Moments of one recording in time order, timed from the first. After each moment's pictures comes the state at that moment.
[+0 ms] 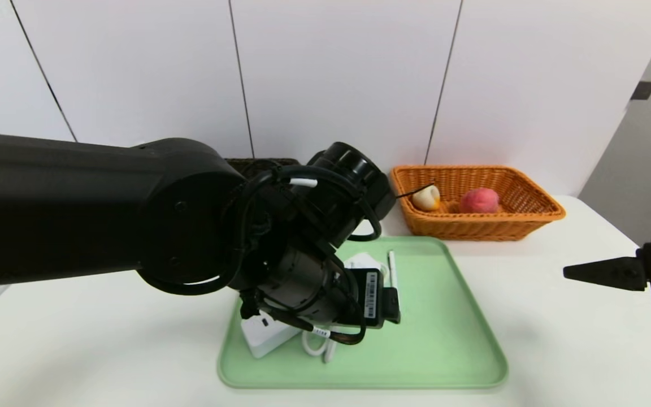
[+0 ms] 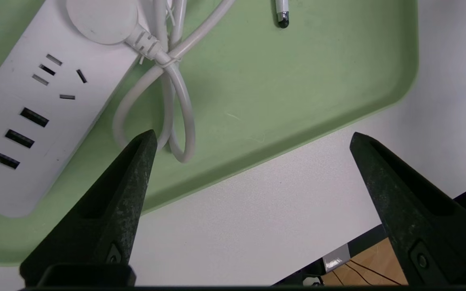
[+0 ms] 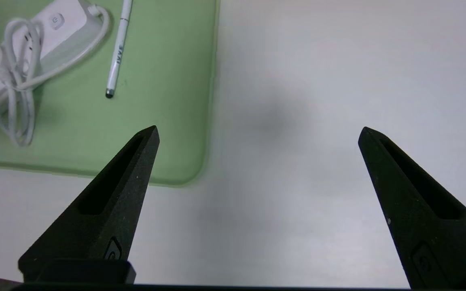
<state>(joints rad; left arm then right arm) -0.93 1.88 -1.54 0.57 0.03 -0.69 0.16 1.22 -1.00 0.54 0.05 0.13</state>
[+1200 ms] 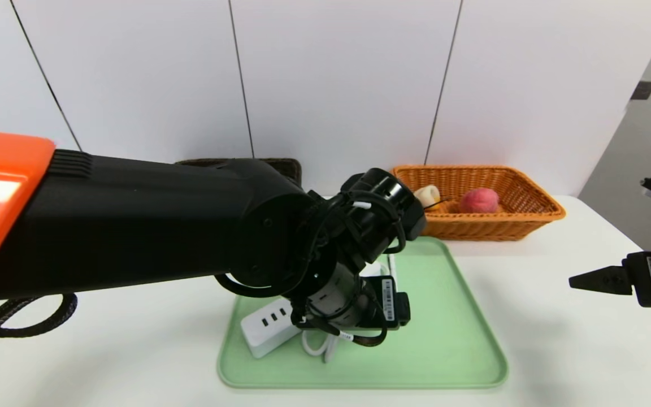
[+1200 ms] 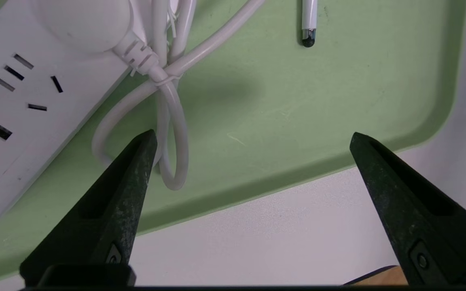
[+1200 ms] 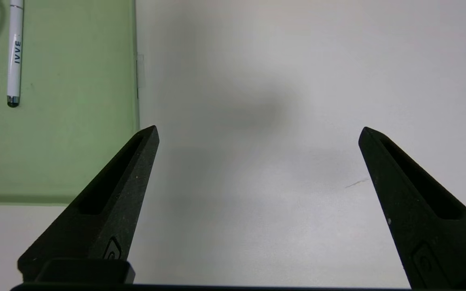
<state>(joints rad) -0.96 2.00 -1.64 0.62 0.10 -0.80 0.02 1.31 -0.96 0.51 0.03 0.06</state>
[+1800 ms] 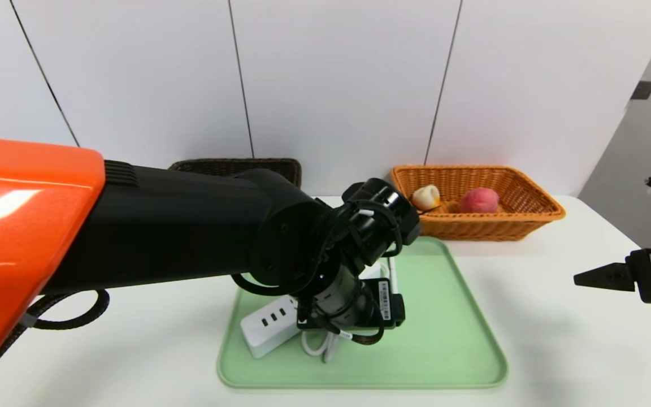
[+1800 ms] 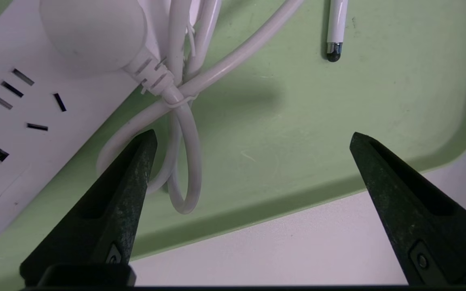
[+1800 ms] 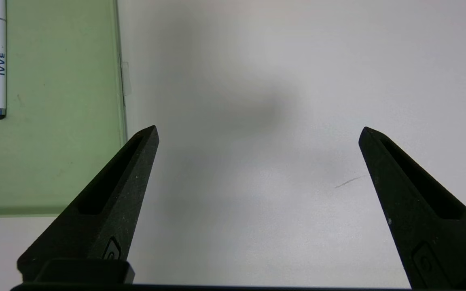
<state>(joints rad) -0.93 2.05 -1.64 0.62 0.10 -0.81 -0.02 1.32 -0.97 0.50 0.03 0.06</state>
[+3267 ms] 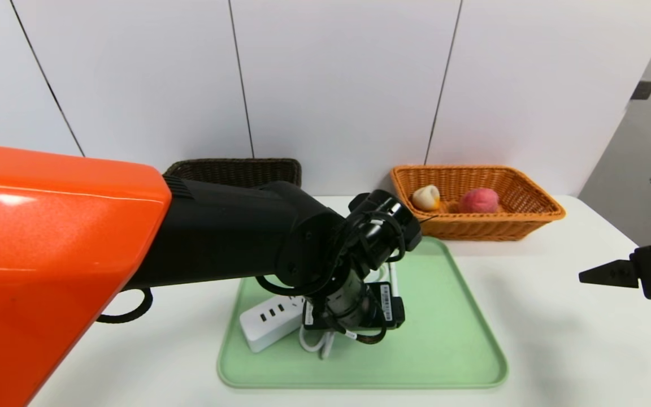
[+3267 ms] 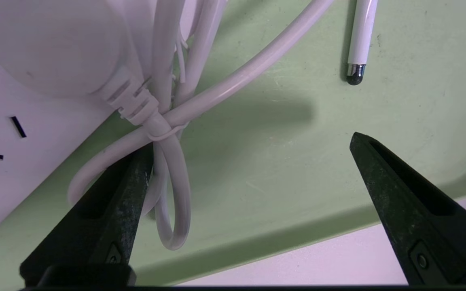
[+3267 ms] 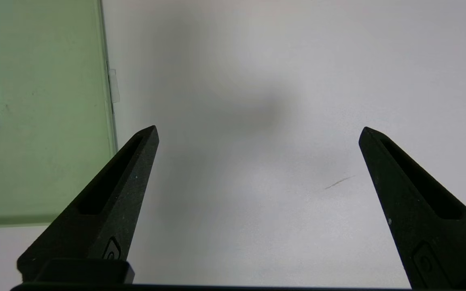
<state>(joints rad) -0.92 2.12 -1.68 0.61 0.09 -0.81 -0.05 1.34 -0.98 0.50 0.03 0.05</state>
